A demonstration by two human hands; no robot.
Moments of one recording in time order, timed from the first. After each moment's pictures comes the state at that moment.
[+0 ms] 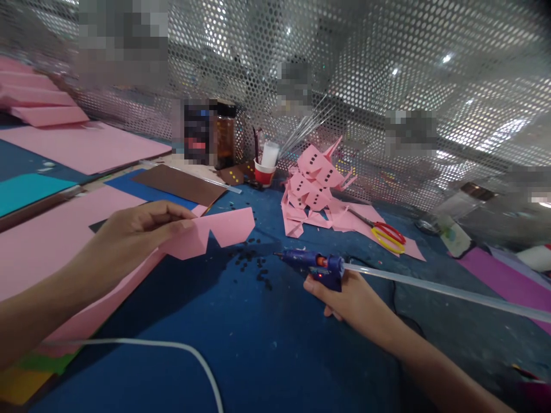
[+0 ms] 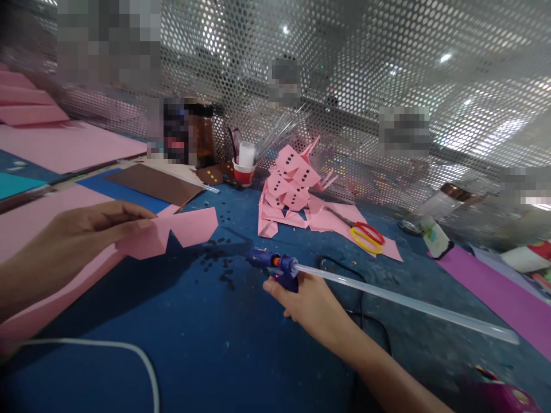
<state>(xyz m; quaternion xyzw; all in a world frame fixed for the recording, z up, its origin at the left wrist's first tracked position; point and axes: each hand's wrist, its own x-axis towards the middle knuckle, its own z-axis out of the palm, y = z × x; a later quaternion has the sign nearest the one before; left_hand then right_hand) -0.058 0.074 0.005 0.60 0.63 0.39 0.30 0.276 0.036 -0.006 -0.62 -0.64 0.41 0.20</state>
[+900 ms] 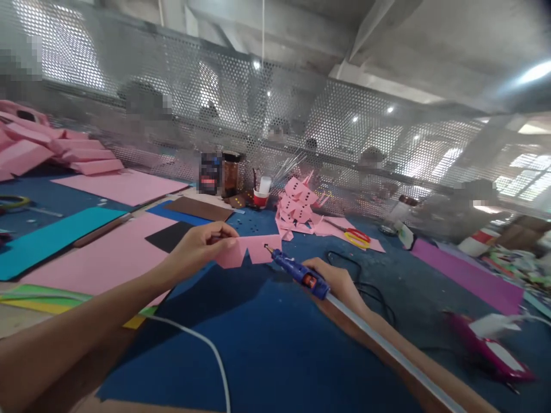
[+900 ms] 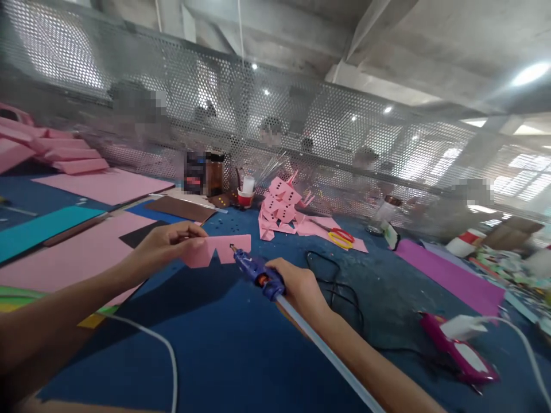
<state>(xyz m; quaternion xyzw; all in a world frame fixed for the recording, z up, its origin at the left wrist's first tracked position) -0.044 0.039 0.011 0.73 0.45 0.40 0.32 0.256 -0.037 0.018 -0.47 -0.83 0.11 0.28</state>
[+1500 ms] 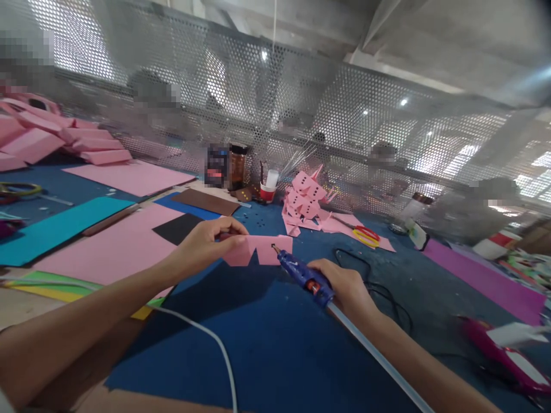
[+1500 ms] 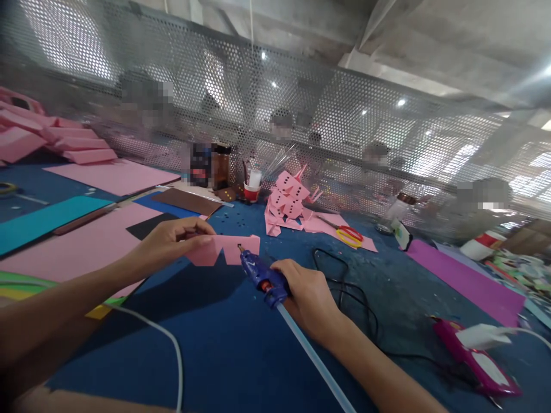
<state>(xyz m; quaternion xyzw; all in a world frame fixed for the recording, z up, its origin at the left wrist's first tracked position) -0.039 0.032 0.019 0.75 0.46 0.38 0.27 0.260 -0.041 0.018 -0.44 -0.87 0.06 0.22</state>
